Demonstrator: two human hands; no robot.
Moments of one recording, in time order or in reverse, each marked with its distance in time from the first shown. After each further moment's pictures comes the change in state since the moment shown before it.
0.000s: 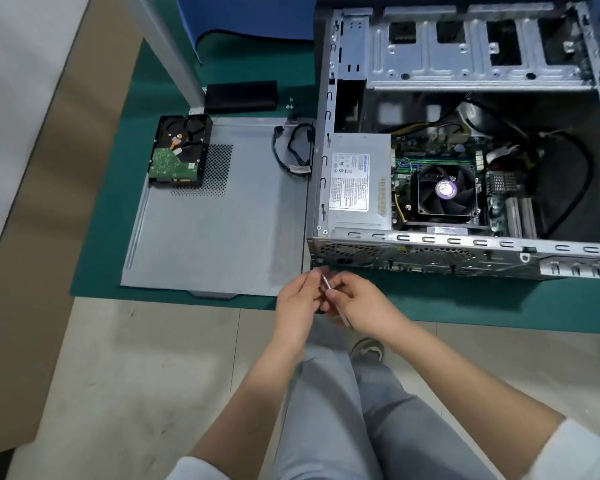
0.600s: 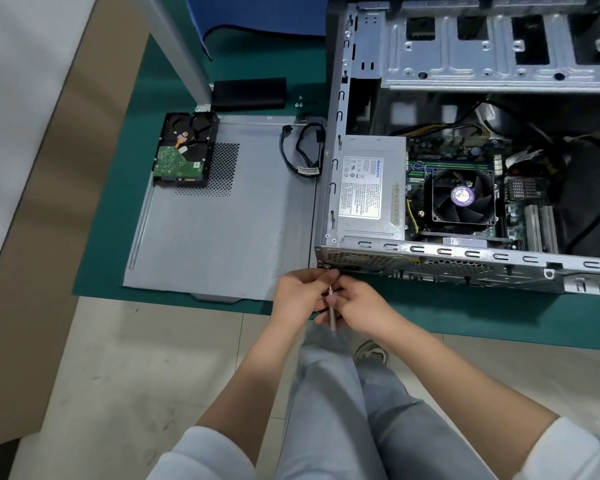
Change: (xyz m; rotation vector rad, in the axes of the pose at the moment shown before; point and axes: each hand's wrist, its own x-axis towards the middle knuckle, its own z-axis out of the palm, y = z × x) left_hand 0.024 0.022 0.000 0.169 -0.002 -0.086; right_hand 0.024 0.002 0.007 0.204 -0.111 0.096
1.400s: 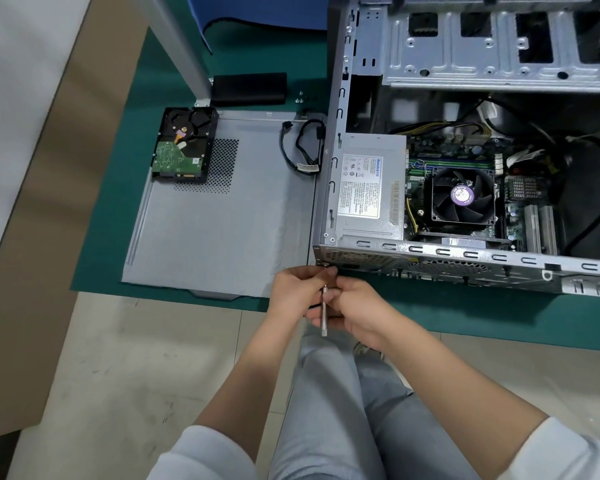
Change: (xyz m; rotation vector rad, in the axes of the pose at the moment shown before) left_hand -0.003 0.008 -0.001 0.057 0.020 -0.046; right_hand 0.001 -0.007 0.009 0.325 0.024 0.179
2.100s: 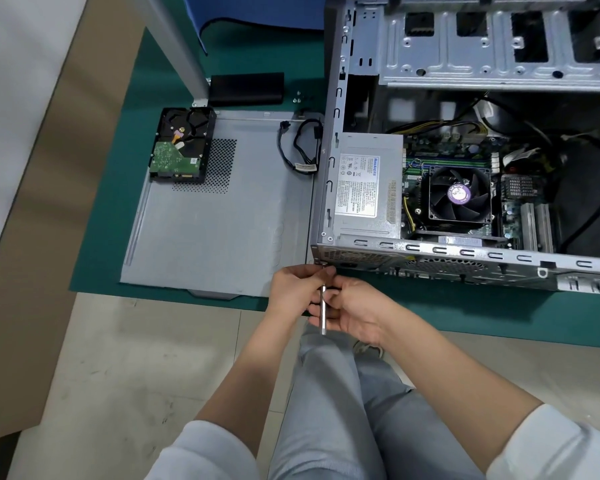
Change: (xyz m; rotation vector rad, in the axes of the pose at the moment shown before) left_hand 0.006 -0.004 0.000 0.066 0.029 0.013; right_hand -0.002 -0.005 -0.004 0.115 -0.064 0.114
